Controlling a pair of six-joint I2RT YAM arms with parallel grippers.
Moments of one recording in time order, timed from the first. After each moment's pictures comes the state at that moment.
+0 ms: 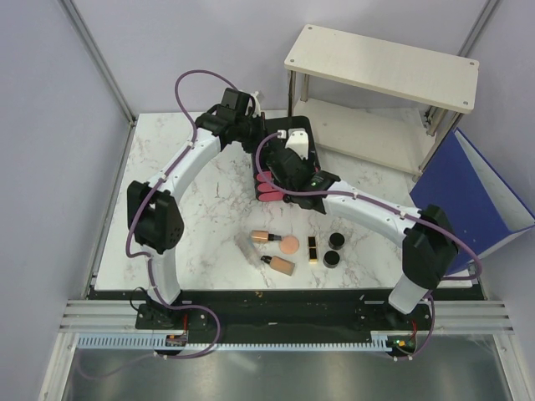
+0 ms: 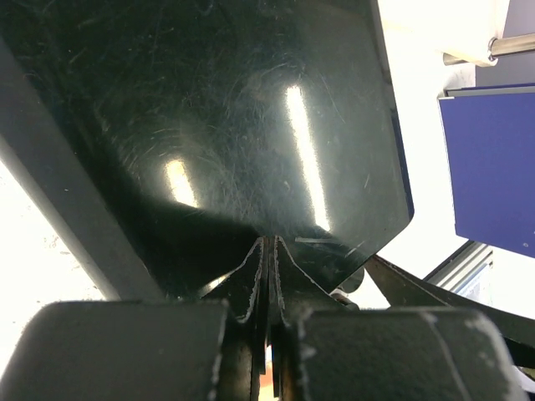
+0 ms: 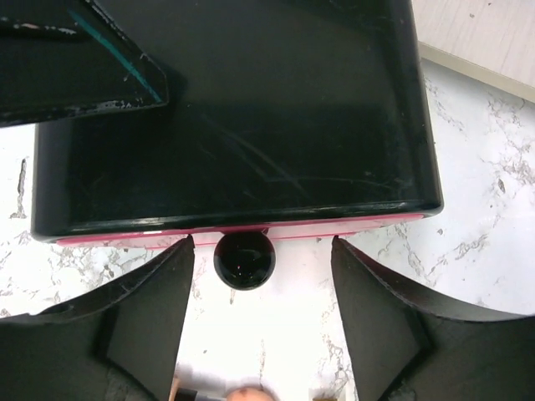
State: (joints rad) left arm -0.44 1.95 1.87 -0.69 0.34 -0.49; right arm 0.84 1.68 1.36 -0.37 0.68 0.48
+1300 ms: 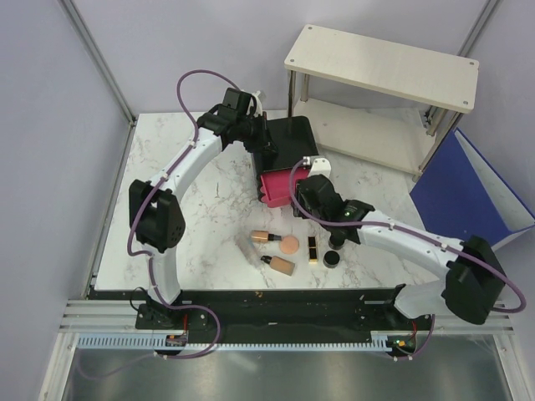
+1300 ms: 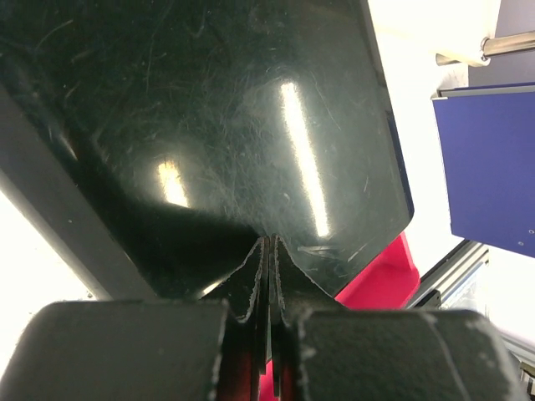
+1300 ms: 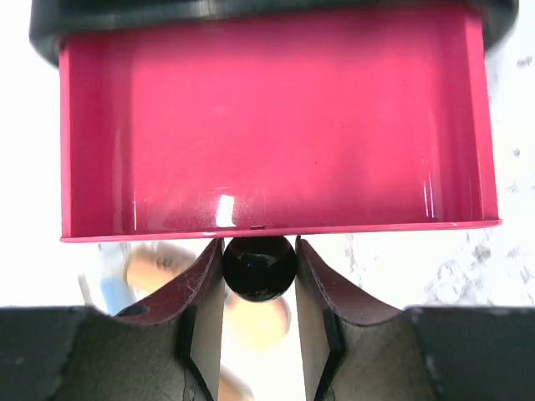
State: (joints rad) left arm -0.44 1.97 1.88 -0.68 0.35 -0.49; right arm 0.83 1.40 0.98 -0.23 0.41 0.55
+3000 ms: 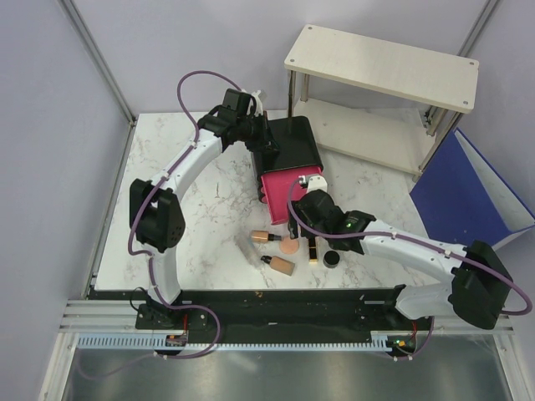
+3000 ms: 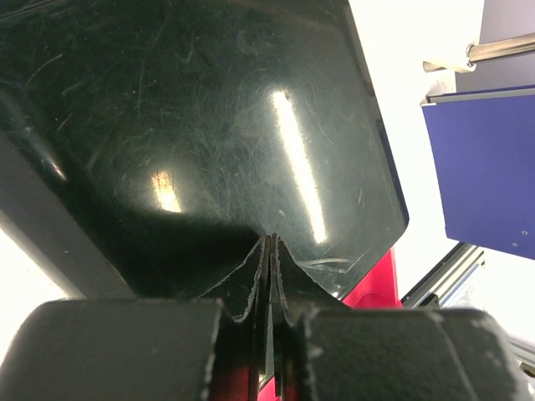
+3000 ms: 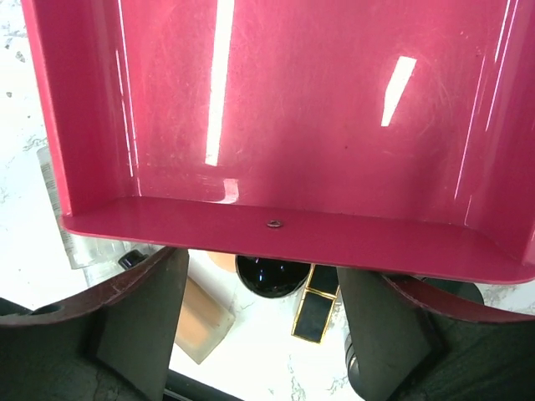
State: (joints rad) left arm -0.44 1.98 1.85 -0.61 0.38 -0.49; right arm 0.89 1.31 0.86 -0.34 0.31 0.56
